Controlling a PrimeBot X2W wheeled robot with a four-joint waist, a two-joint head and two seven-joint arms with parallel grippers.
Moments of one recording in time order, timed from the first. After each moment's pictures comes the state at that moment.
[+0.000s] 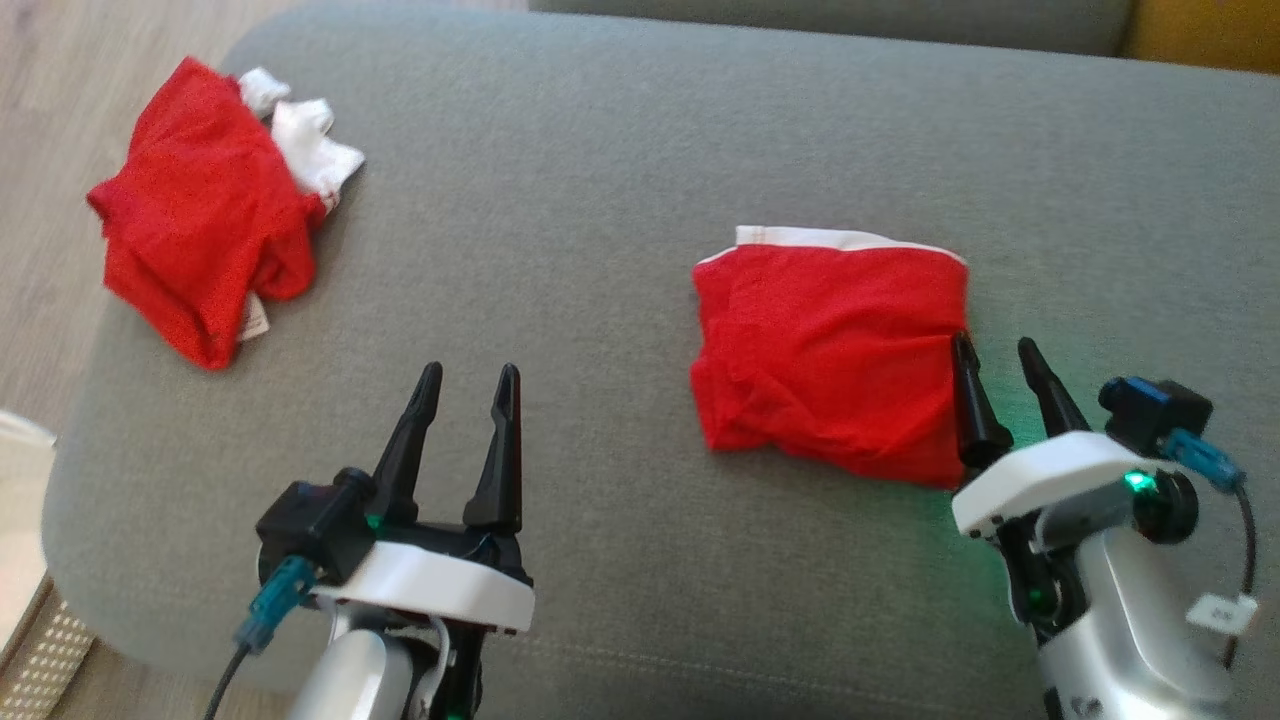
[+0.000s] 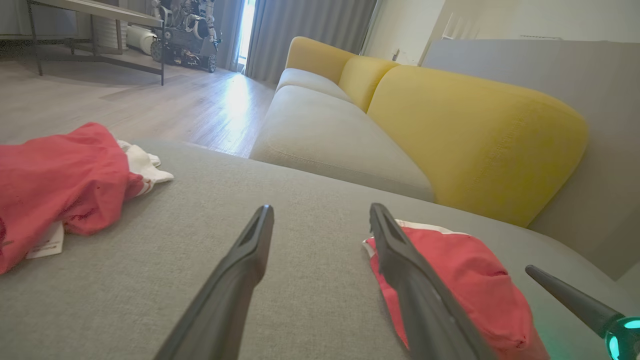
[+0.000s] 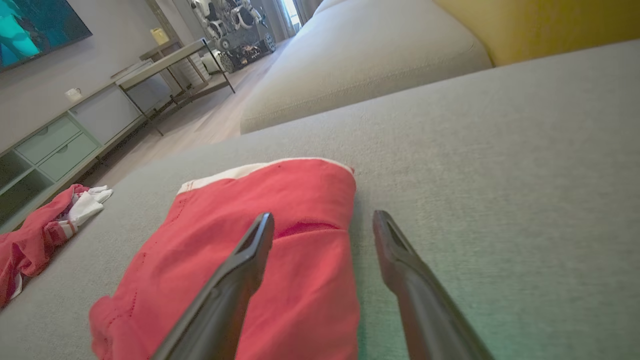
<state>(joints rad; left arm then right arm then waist) -0.05 0.05 -0.35 0.04 -0.36 0.06 -0.26 -0.25 -0.05 0.04 0.44 0.33 0.12 -0.06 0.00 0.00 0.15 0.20</state>
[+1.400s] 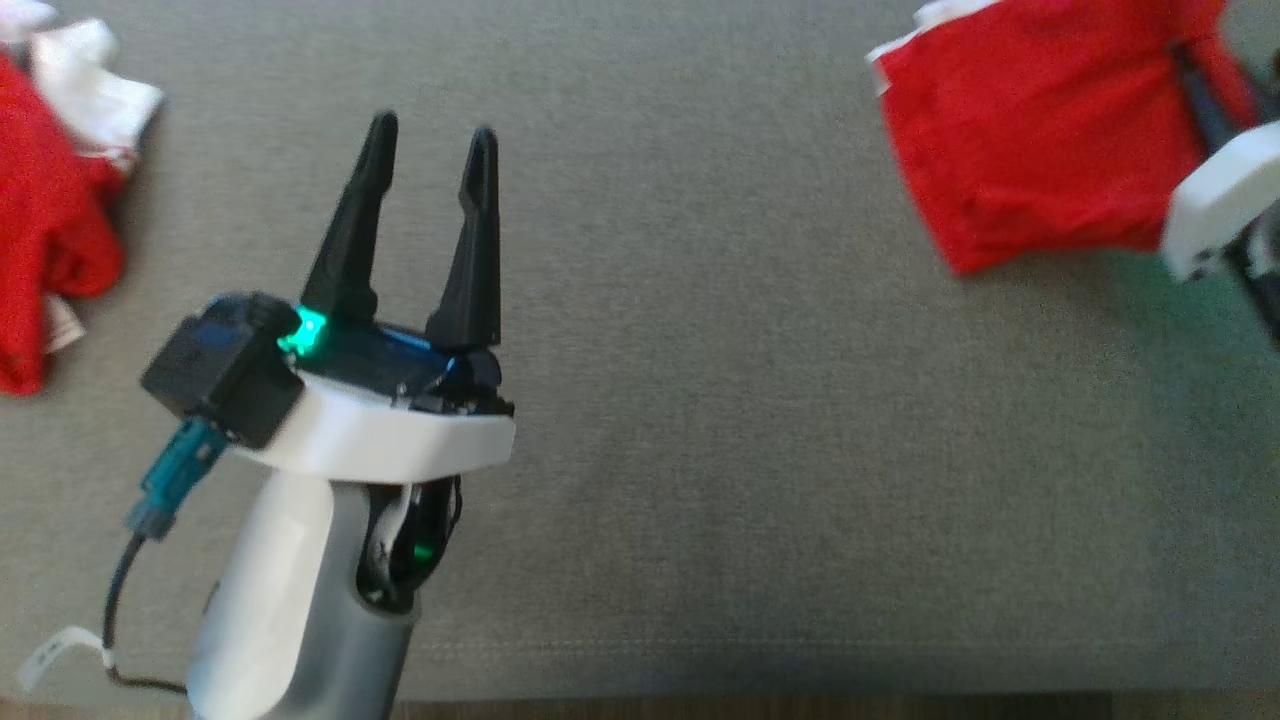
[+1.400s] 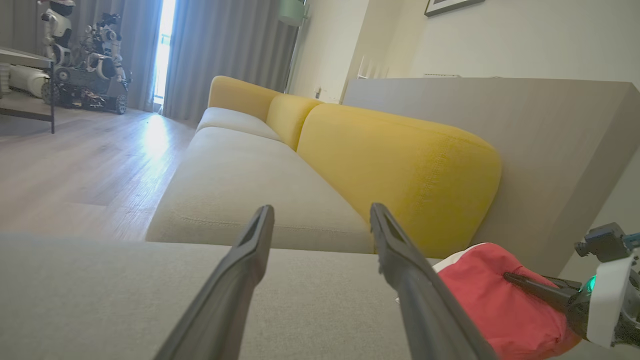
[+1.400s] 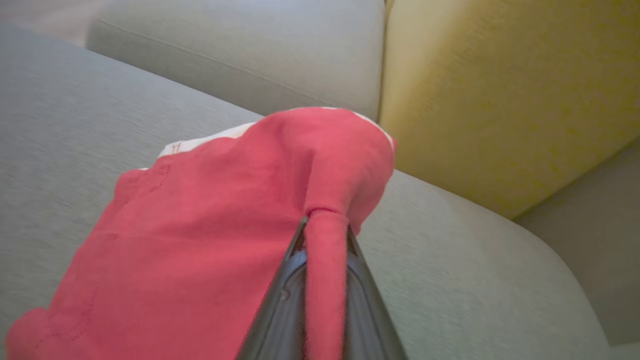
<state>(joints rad) -0.31 0.05 -0.30 -0.09 -0.34 -0.01 -0.26 -0.74 -0.48 0.31 0.56 0.20 0.12 0.12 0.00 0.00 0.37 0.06</state>
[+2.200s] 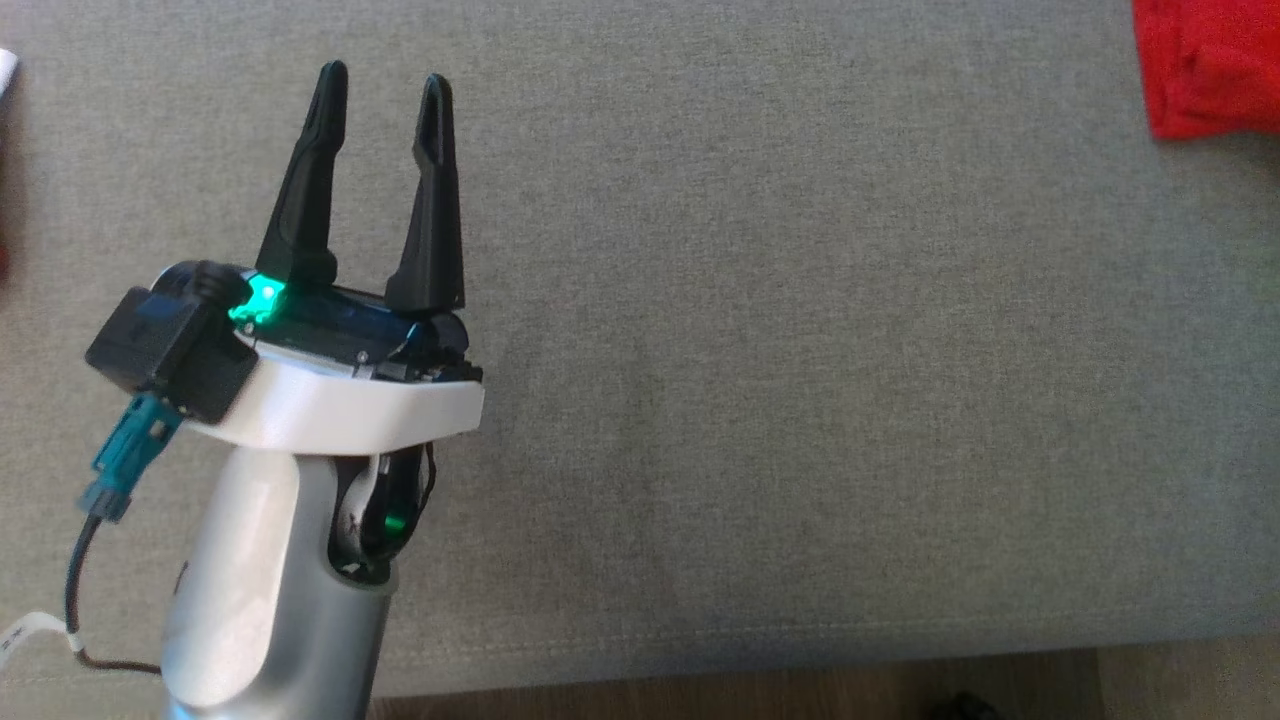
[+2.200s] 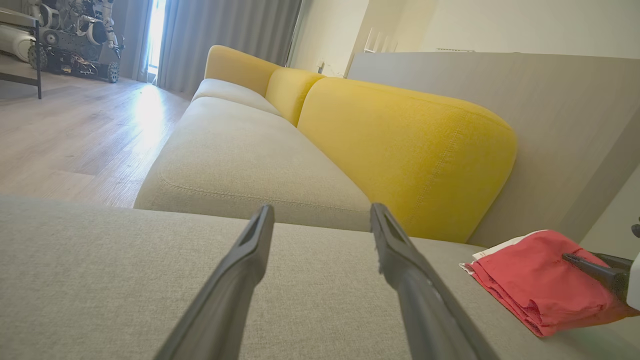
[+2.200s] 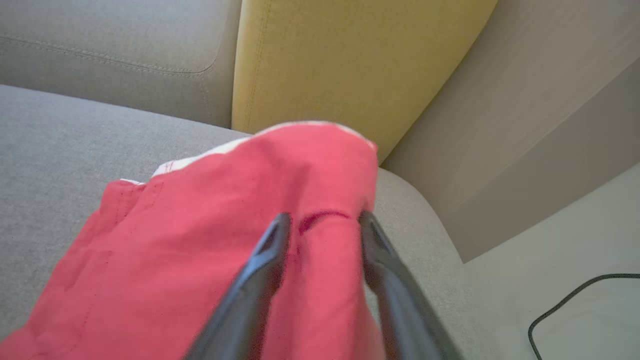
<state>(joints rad) -0.36 0.04 -0.25 -0.09 -0.33 -0.03 -0.26 -0.86 -0.51 -0.05 0.67 0.03 0.12 0.12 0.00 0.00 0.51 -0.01</state>
